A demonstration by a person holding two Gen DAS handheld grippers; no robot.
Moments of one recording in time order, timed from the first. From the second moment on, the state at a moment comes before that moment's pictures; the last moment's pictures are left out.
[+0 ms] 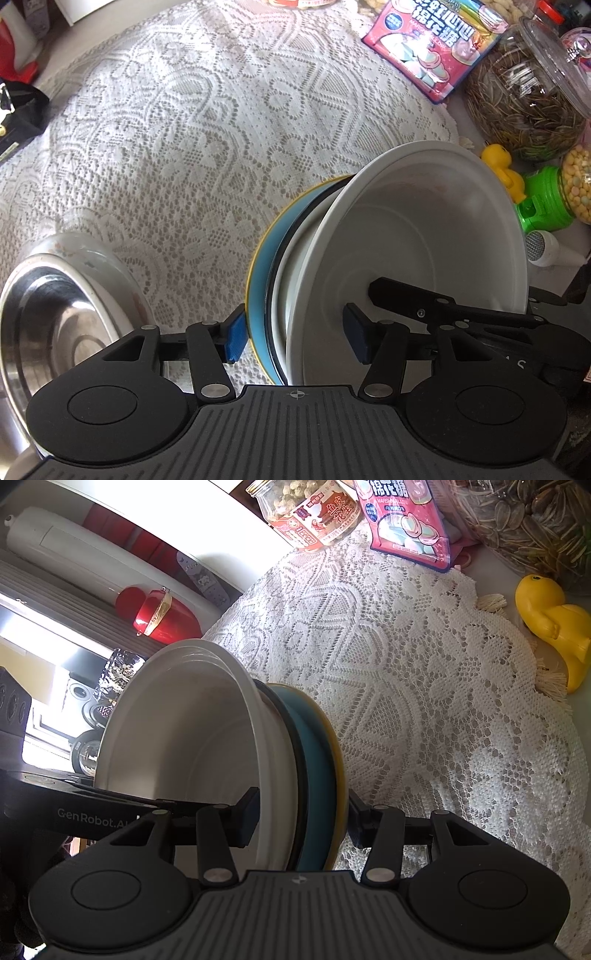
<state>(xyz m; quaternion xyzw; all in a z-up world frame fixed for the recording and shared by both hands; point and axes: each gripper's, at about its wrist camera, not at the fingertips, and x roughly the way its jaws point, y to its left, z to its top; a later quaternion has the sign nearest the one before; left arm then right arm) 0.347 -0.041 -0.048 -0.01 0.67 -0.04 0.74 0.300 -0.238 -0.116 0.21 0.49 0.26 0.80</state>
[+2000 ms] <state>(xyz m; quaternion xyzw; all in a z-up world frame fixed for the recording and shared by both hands) 0.348 -0.025 -0.058 -0.06 0.67 -0.07 0.74 0.303 -0.238 -0.117 0.22 0.51 0.26 0.79</state>
